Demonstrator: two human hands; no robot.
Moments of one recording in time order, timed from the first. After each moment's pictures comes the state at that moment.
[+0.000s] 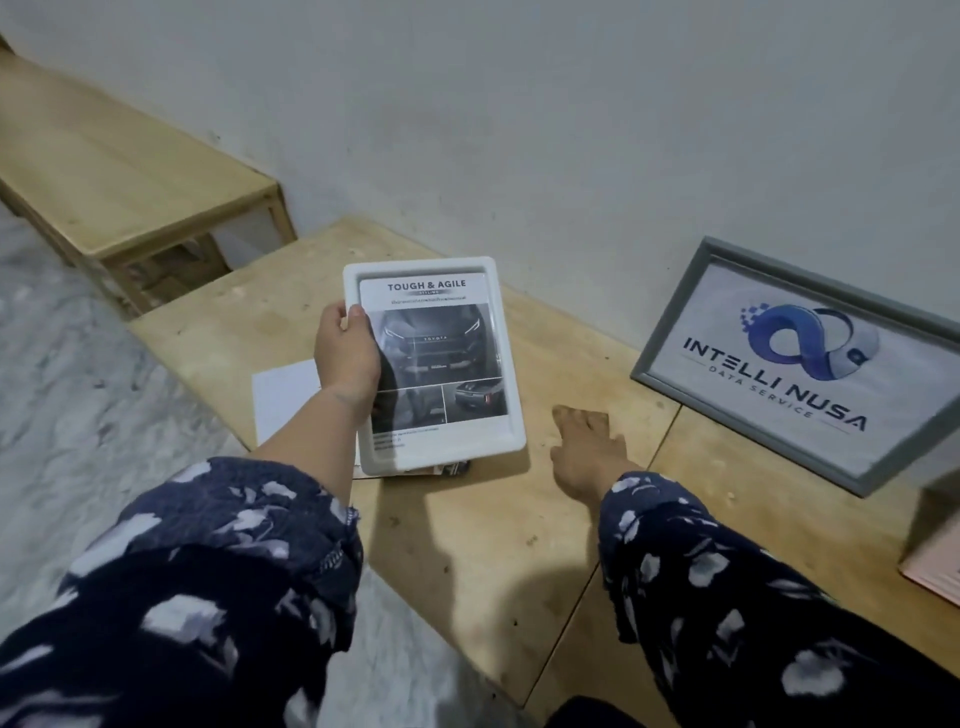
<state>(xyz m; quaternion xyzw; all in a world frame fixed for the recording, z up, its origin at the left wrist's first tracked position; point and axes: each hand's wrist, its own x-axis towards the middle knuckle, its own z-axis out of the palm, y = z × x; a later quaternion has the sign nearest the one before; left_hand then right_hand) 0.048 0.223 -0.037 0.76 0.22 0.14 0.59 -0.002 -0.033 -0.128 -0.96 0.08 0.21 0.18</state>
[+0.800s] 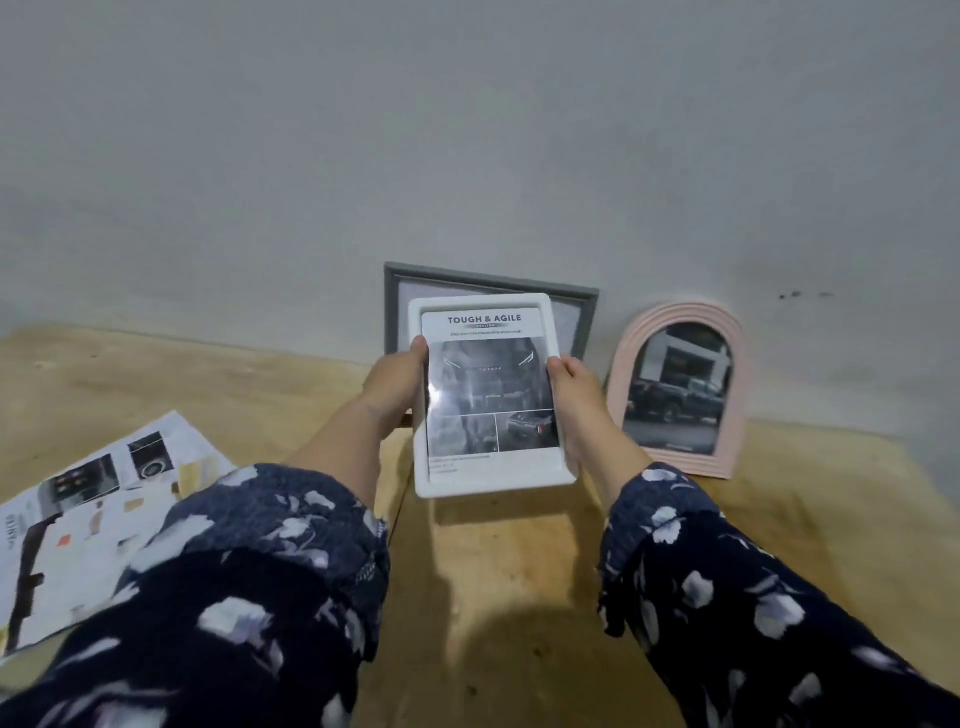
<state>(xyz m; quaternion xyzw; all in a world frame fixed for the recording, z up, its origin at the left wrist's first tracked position) -0.020 -0.050 0.002 0.79 -0.06 -0.25 0.55 -0.130 -0.211 -0.011 -0.66 0.37 -0.20 0.62</state>
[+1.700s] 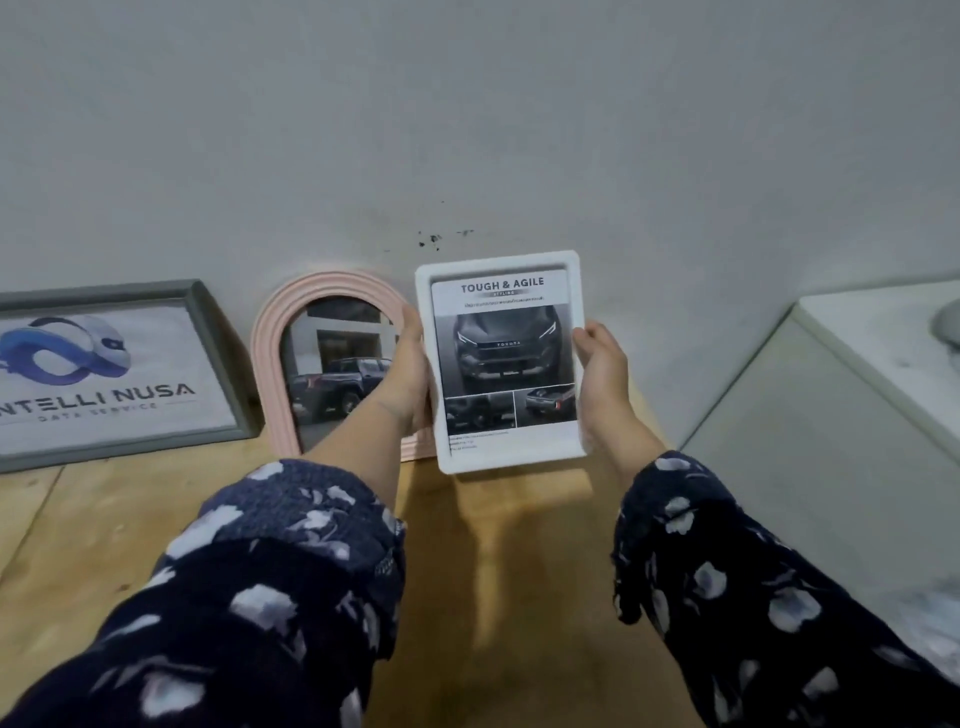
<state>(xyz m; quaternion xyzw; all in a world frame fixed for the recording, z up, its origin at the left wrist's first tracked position) -0.228 -0.443 -0.029 0.58 -0.13 -0.48 0.65 -0.378 -0.547 -0.031 -0.50 0.42 -0.39 0.65</state>
